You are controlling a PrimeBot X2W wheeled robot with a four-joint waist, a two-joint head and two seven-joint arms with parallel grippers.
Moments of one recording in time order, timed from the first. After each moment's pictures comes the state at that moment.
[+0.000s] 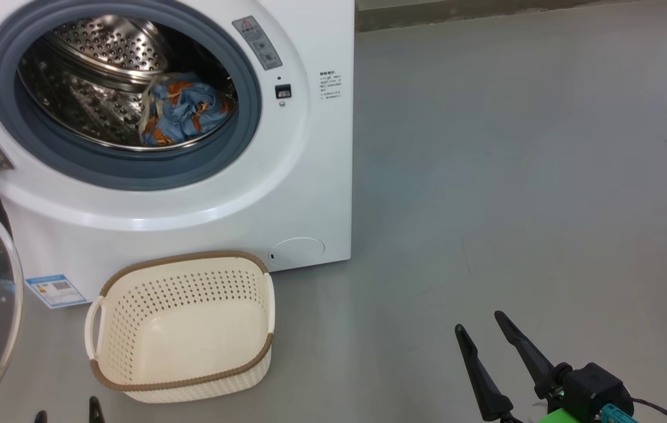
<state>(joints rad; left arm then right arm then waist) 0.29 0.15 -0.02 -0.05 -0.28 0.27 -0.26 0.05 -0.10 0.20 0.07 0.26 0.12 -0.26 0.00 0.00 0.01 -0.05</state>
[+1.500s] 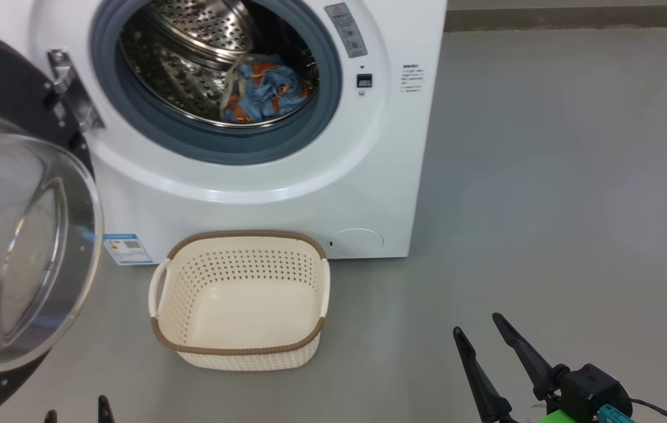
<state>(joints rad) 0.28 0.08 0.01 -0.04 -0.24 0.23 -0.26 0.04 -0.11 0.21 0.07 0.26 0.12 -0.26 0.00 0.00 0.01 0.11</state>
